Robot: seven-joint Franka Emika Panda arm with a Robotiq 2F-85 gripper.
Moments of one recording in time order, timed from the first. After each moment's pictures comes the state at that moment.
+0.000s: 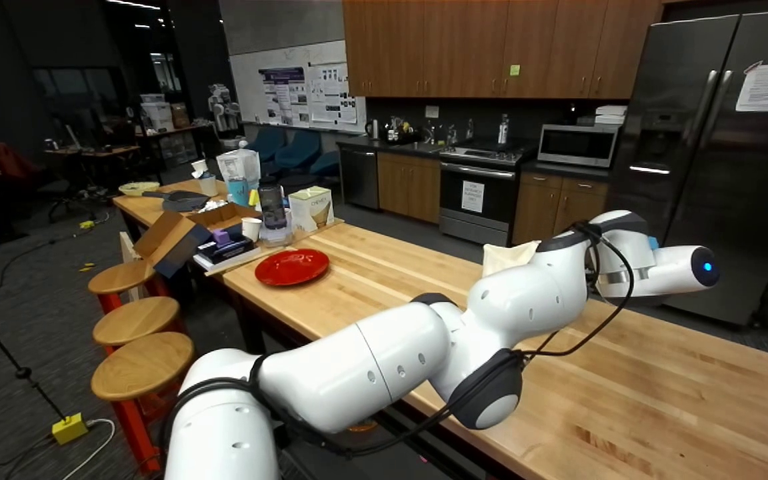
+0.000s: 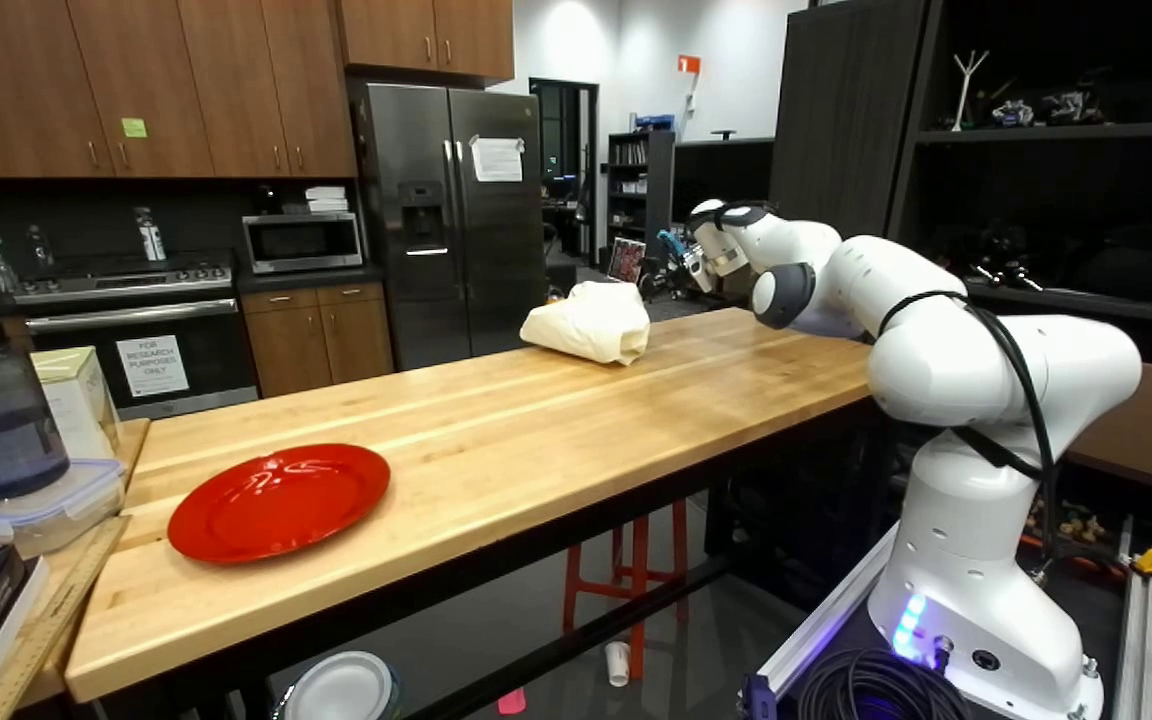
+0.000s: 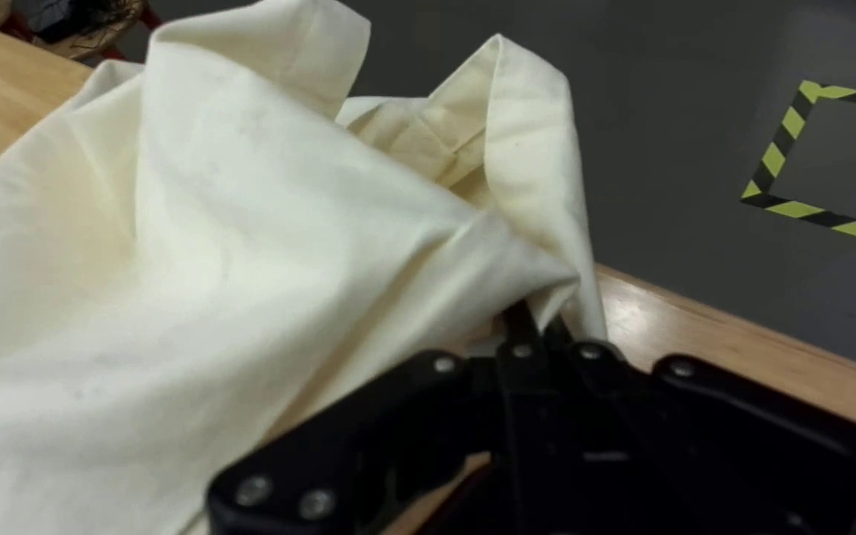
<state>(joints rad) -0.66 1.33 0.18 -0.38 0.80 1.94 1.99</state>
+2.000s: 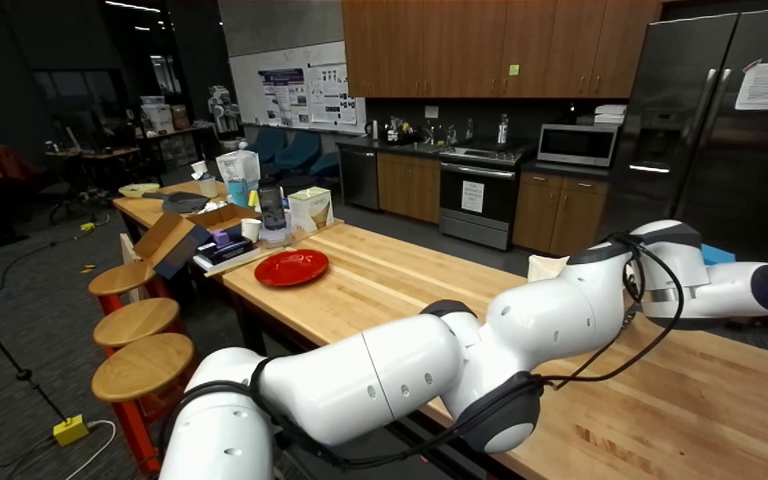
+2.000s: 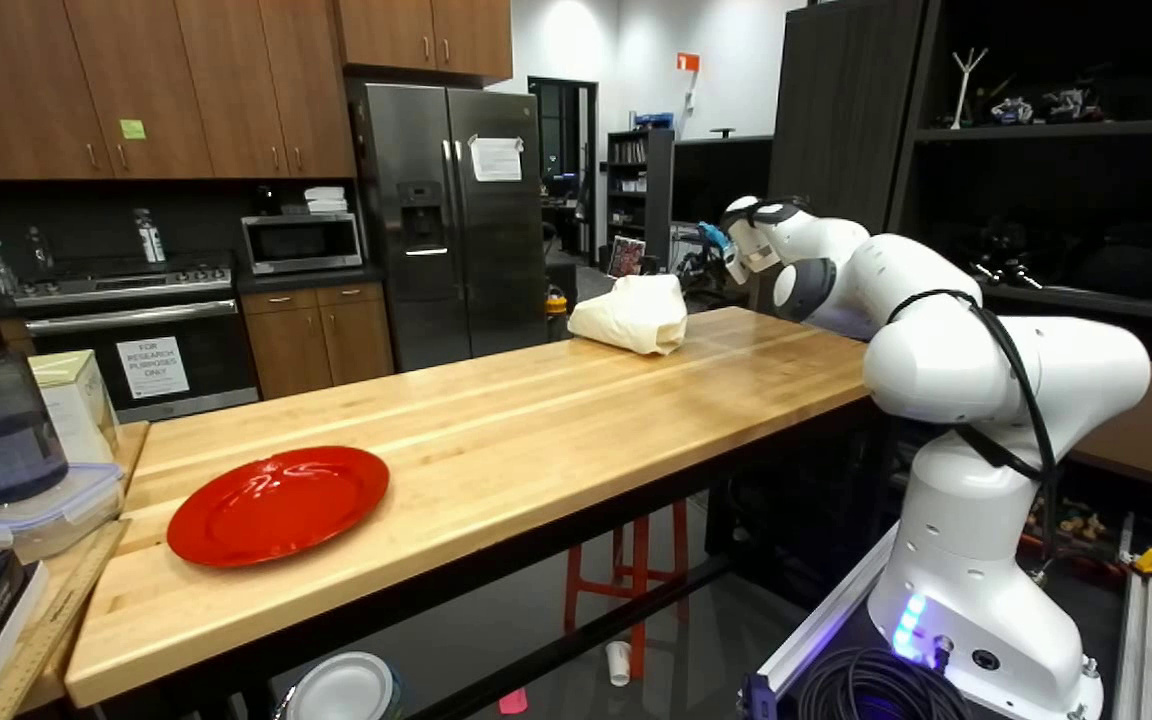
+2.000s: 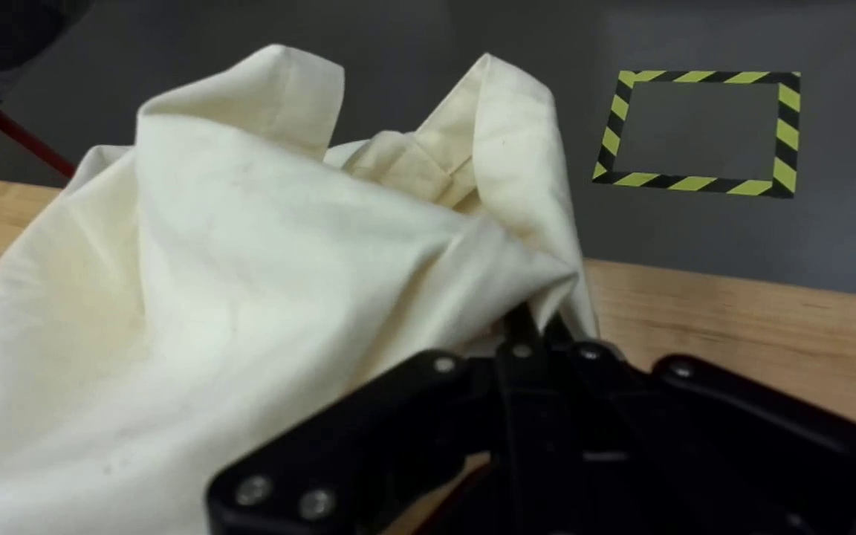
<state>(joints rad) -0.77 1.32 0.23 -0.38 0.73 2.07 2.12</state>
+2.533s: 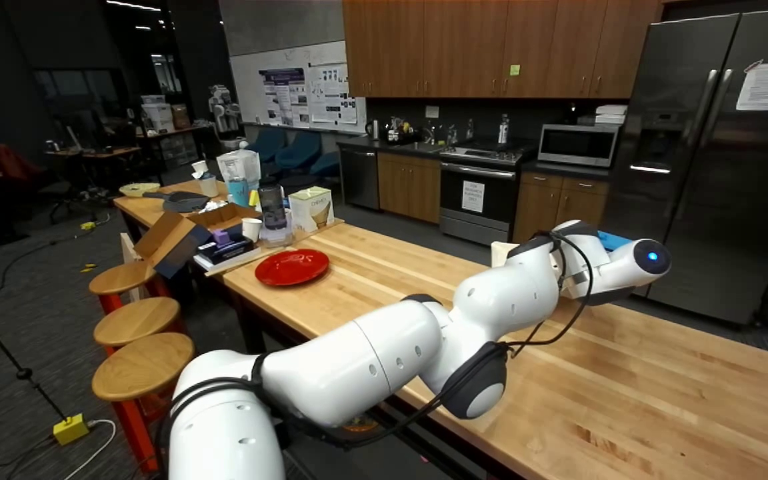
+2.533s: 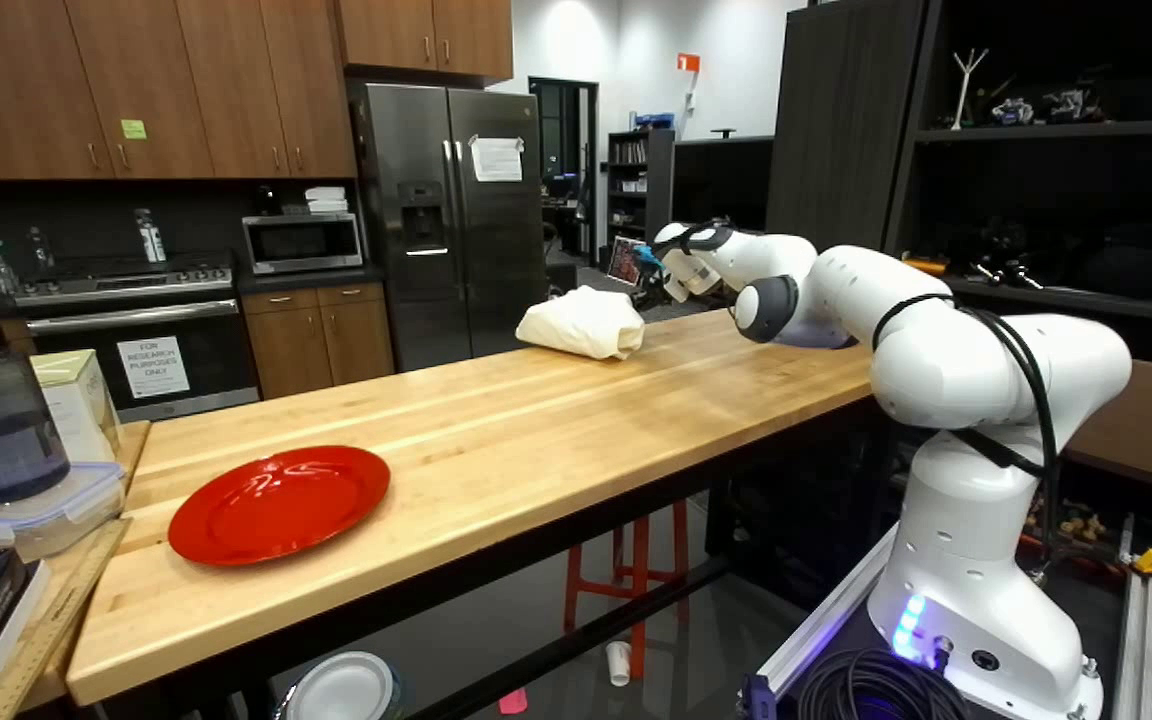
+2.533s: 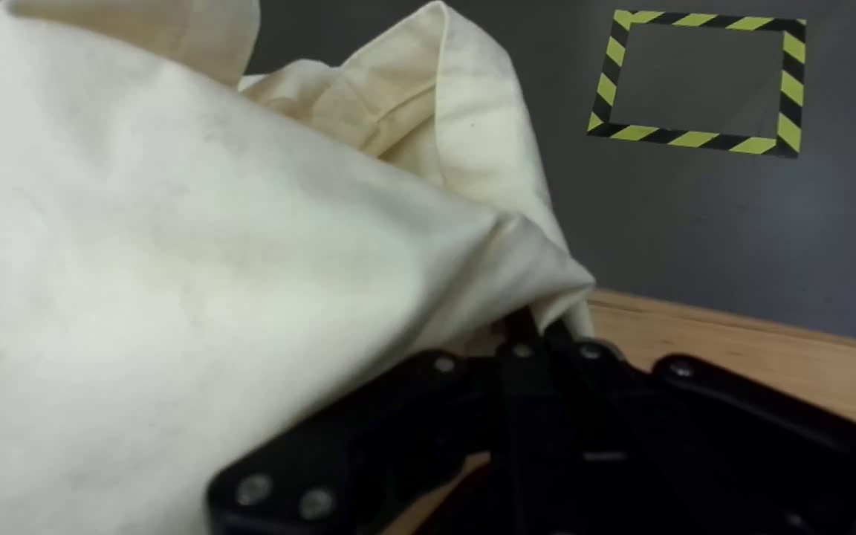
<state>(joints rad) -0.55 1.38 0.16 -0.38 0.60 2.27 2.27</state>
